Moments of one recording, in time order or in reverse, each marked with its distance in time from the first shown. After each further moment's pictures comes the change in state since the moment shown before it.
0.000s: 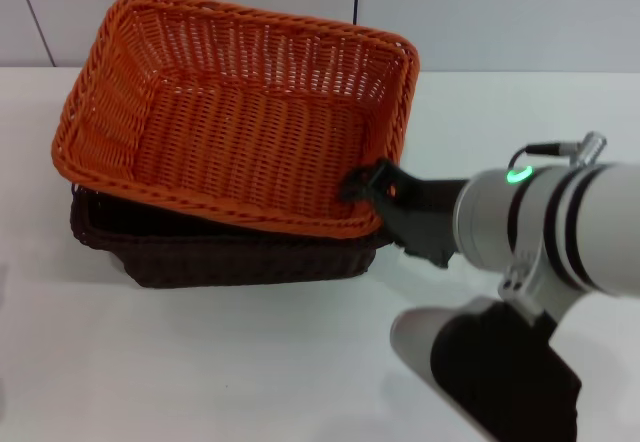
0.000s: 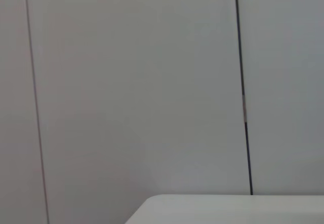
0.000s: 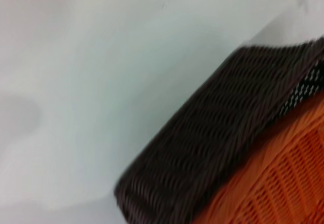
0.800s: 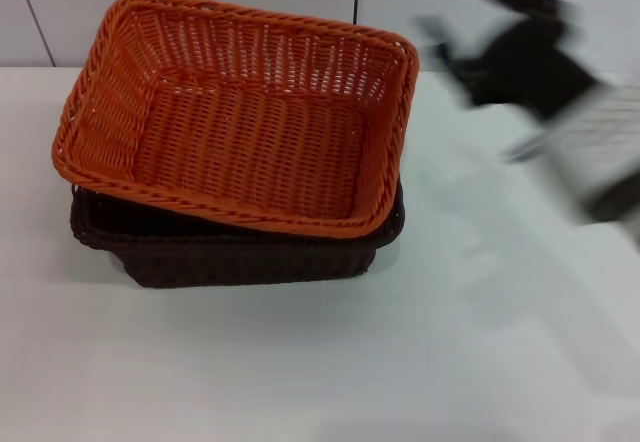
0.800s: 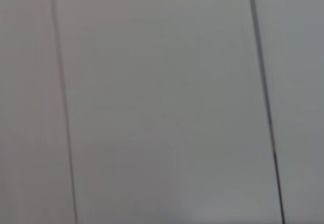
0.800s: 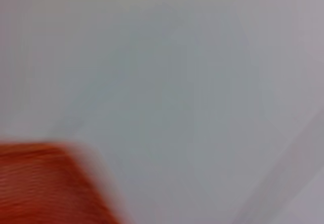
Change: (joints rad) left arm 0.037 0.003 -0.017 0.016 -0.002 0.118 -0.019; right arm -0.354 0.051 0.088 0.385 0.087 1.320 1.065
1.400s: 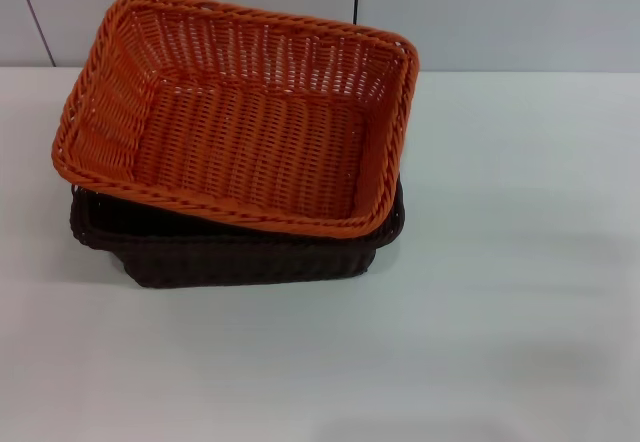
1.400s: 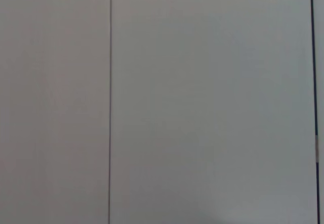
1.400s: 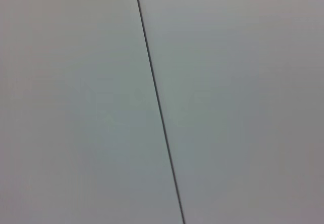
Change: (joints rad) left arm 0.006 0.002 -0.043 0.099 -0.001 0.049 -0.173; right arm 0.009 -0.004 0.017 0.708 0.606 0.945 0.367
